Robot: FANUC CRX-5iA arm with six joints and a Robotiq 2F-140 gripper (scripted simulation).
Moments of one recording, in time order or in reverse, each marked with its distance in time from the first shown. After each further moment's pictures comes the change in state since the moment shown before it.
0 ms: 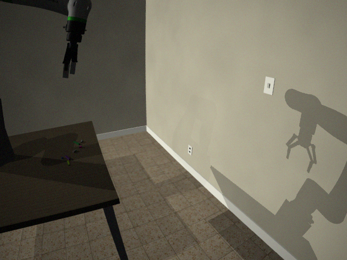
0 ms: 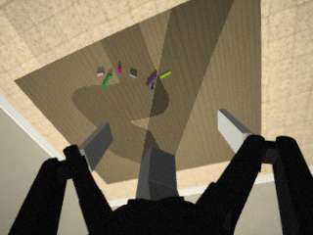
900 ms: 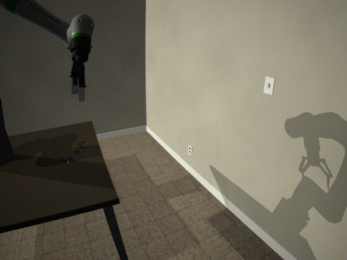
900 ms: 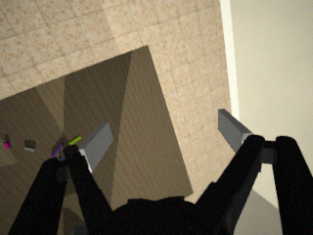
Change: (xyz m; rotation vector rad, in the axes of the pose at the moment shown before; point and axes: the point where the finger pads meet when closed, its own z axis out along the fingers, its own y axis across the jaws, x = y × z) arm 0.093 0.186 0.059 -0.466 0.177 0.036
